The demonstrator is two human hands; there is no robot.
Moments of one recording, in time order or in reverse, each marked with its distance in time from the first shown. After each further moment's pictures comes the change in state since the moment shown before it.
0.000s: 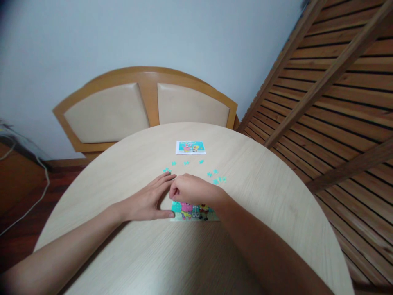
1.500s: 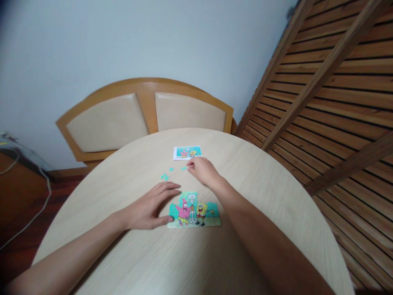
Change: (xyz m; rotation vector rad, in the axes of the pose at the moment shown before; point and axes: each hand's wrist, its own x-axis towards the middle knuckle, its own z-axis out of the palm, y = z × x) left_hand 0.007 0.014 -0.010 -0.058 0.065 0.192; right_hand 0.012 0.067 -0.028 -0.145 0.507 0.338
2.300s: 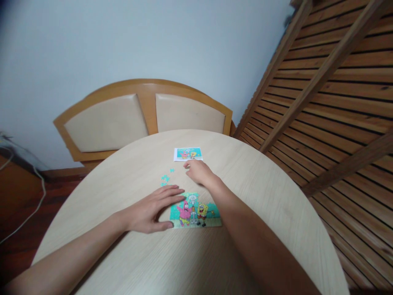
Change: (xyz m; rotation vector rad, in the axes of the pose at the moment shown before) left_hand -0.004 -0.004 0.001 0.024 -0.101 0.049; right_hand 0.010 -0.013 0.005 0.002 -0.069 0.098
